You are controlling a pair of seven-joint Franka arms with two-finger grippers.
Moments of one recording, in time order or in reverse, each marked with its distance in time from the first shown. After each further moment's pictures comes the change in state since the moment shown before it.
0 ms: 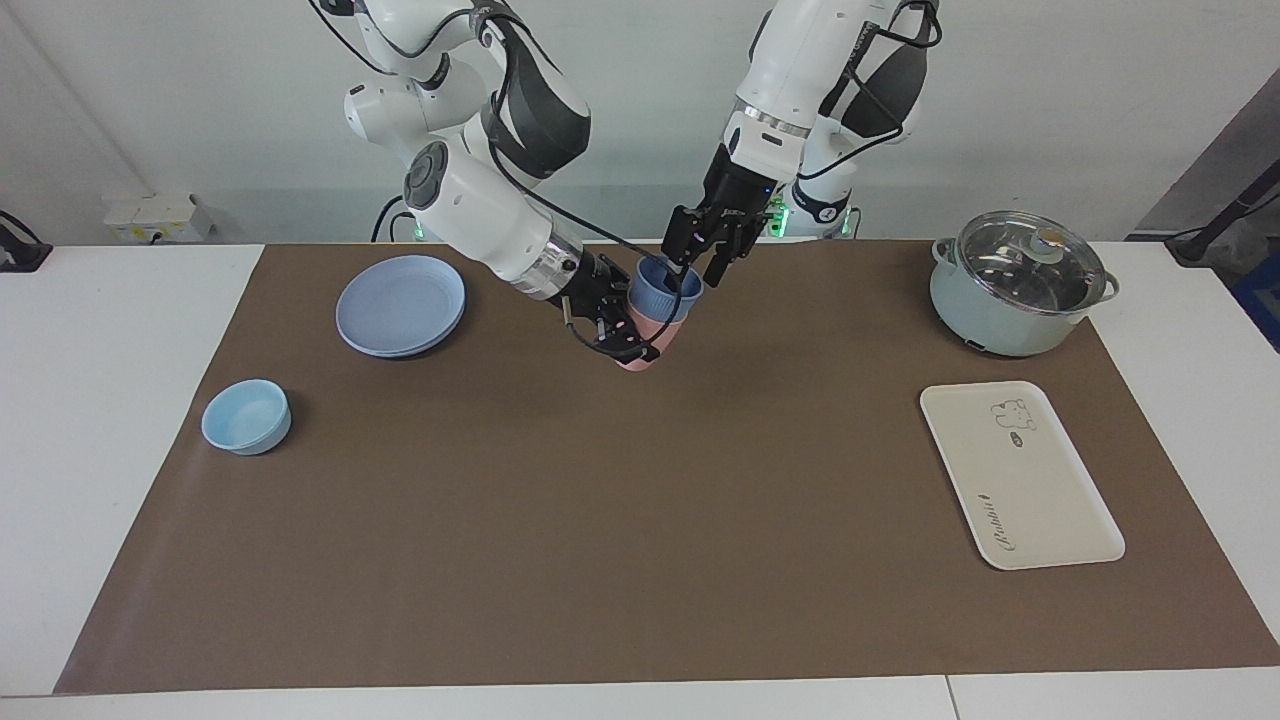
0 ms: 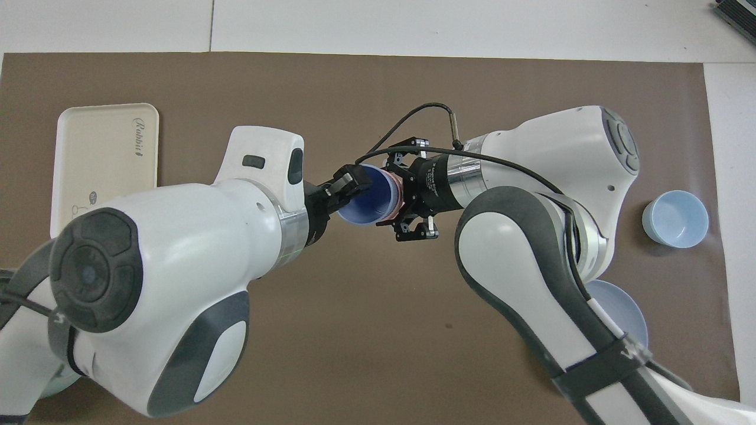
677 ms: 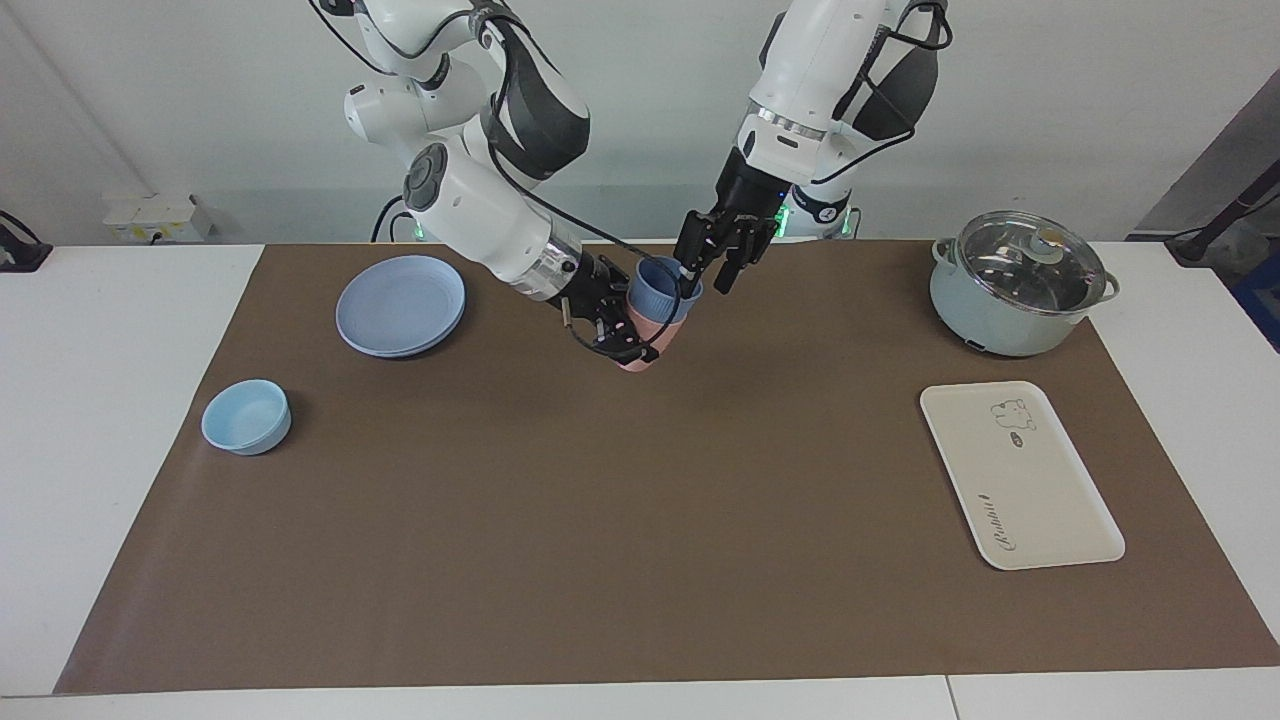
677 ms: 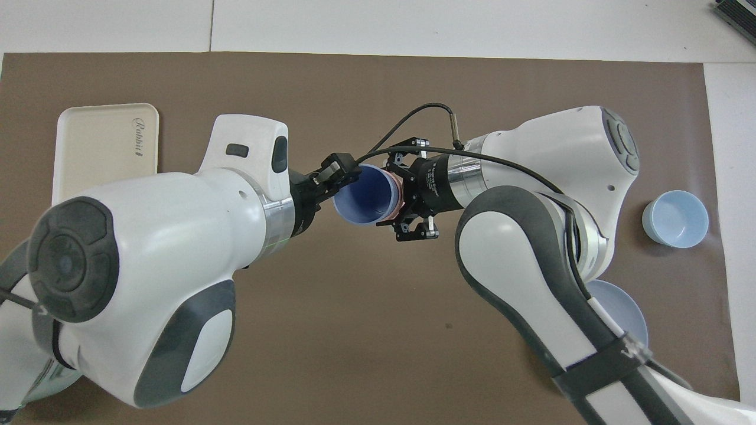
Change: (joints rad) left arm 0.022 0.002 0.003 0.009 0.001 0.004 0.017; right arm 0.000 0.000 0.000 -0.001 0.004 0.000 0.000
